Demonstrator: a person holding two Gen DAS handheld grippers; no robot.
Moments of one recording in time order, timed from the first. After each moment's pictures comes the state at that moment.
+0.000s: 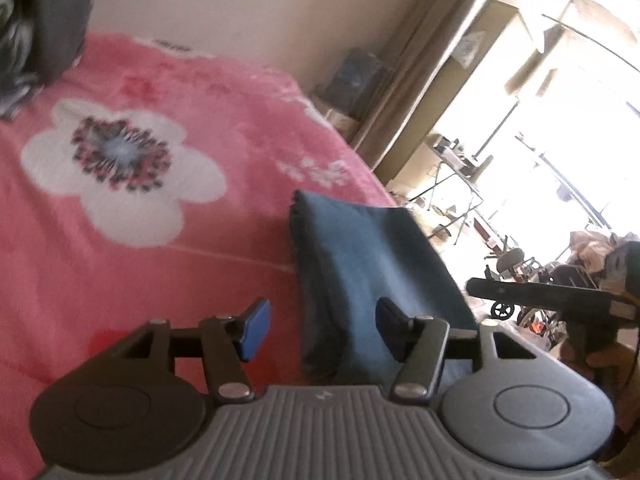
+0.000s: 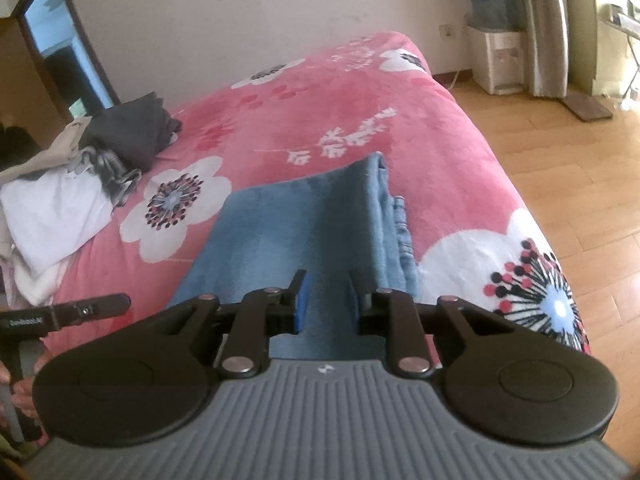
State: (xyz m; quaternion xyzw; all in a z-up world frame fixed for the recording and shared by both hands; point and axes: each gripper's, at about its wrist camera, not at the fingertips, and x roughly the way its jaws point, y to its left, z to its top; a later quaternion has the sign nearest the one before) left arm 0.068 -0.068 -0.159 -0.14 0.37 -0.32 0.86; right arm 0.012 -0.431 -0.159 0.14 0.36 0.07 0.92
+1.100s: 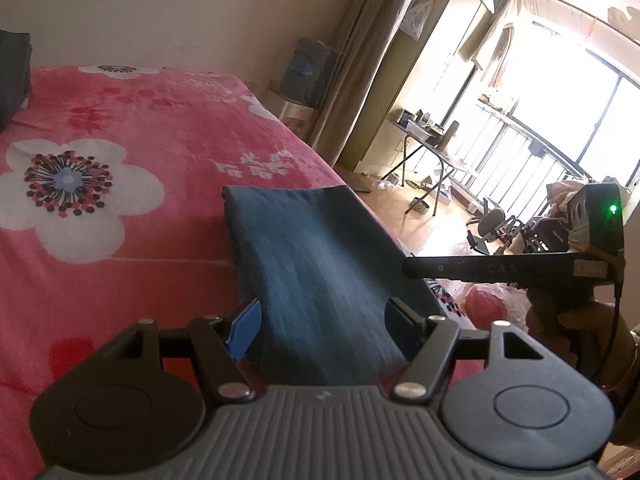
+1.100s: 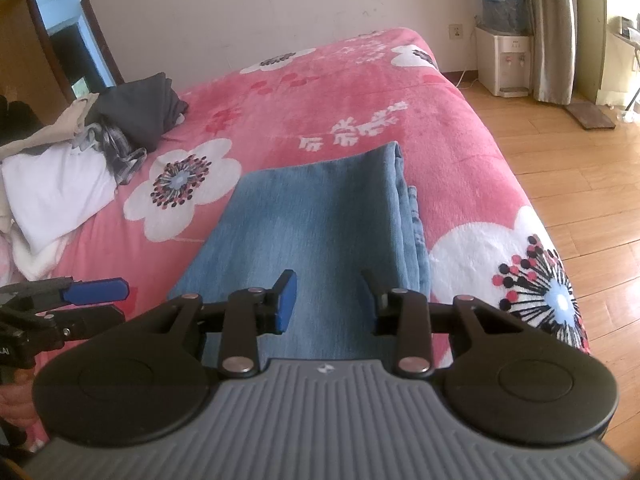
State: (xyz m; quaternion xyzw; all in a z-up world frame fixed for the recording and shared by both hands) left arm 0.031 -0.105 -0.141 -0.07 0.35 -0.36 0.86; right arm 0.001 -0.415 -0.155 0.11 0.37 0.07 0.92
